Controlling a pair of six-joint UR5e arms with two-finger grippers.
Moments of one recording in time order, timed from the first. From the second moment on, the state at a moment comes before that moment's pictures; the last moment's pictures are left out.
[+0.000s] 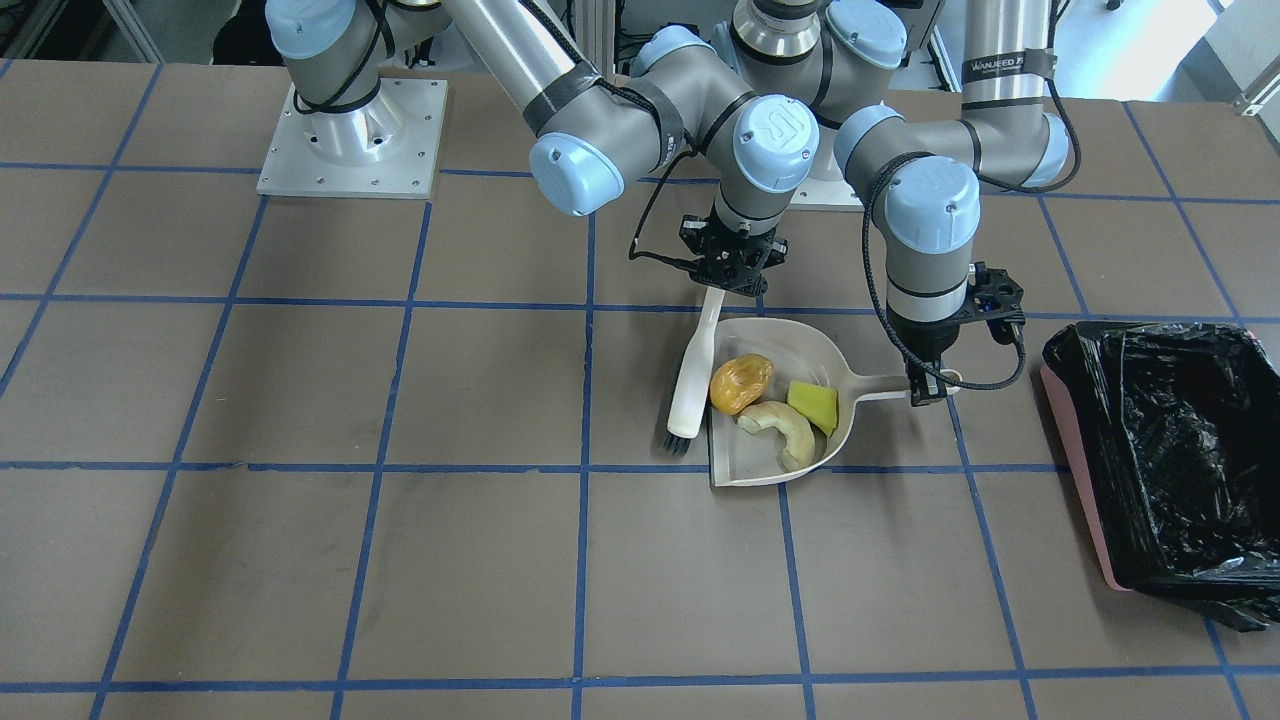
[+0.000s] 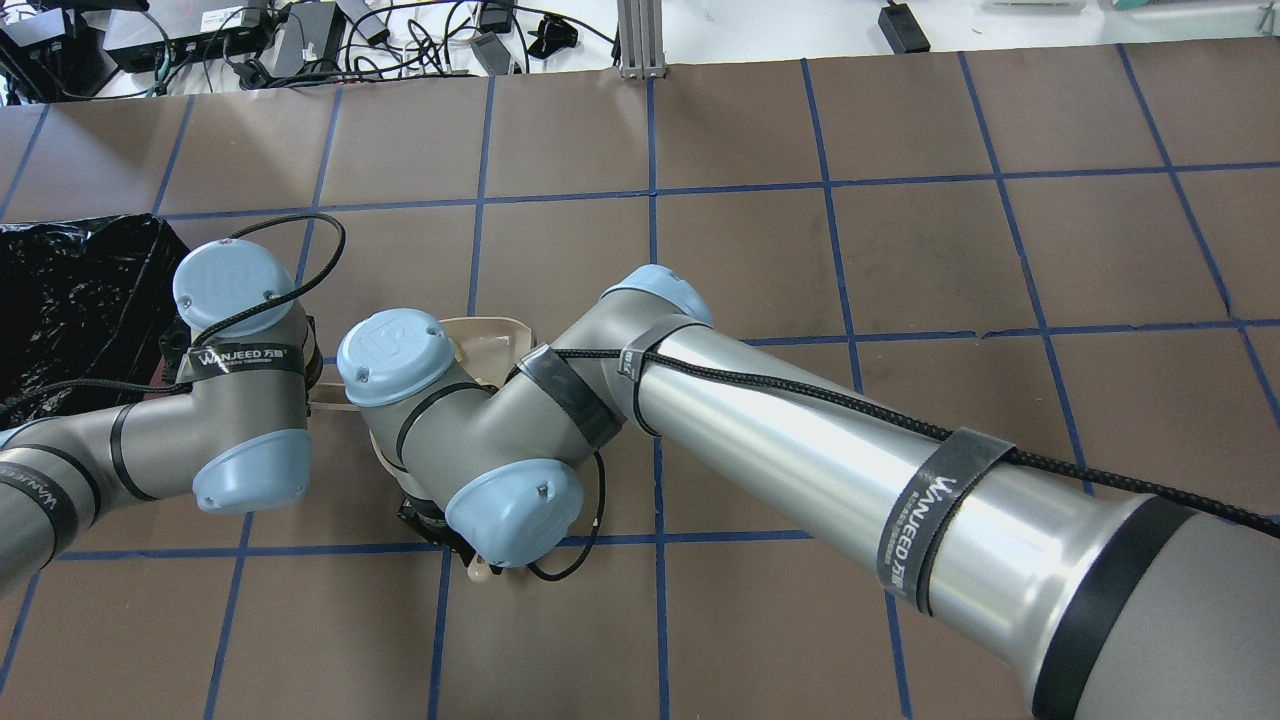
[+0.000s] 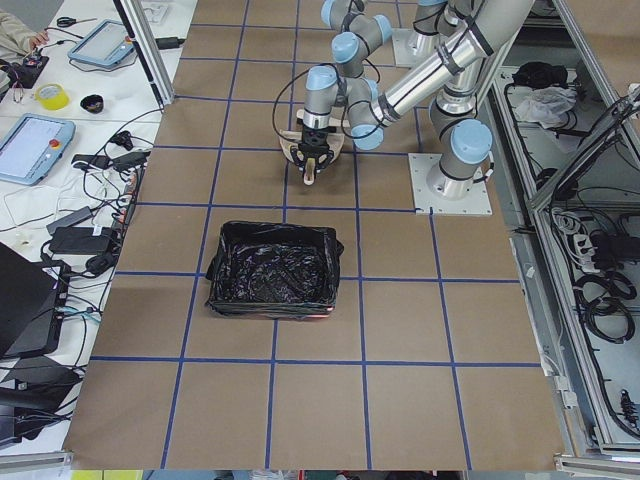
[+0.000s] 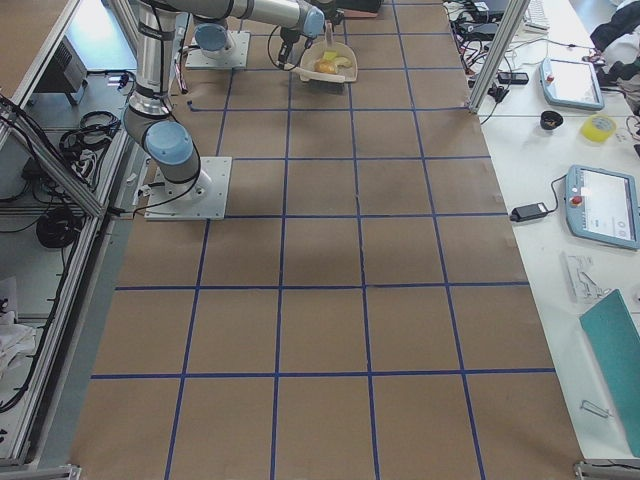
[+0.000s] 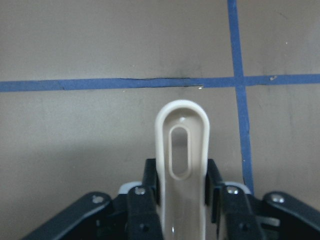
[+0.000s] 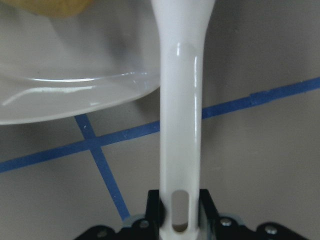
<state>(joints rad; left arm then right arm) -1.41 -1.71 -2.24 -0.59 1.88 -1.35 2.35 -1.07 1.60 -1.92 -1.36 0.97</state>
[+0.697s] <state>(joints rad) -1.41 -1.72 -2.21 -0.61 1.88 -1.35 2.34 -1.08 1.60 -1.87 -1.50 0.66</state>
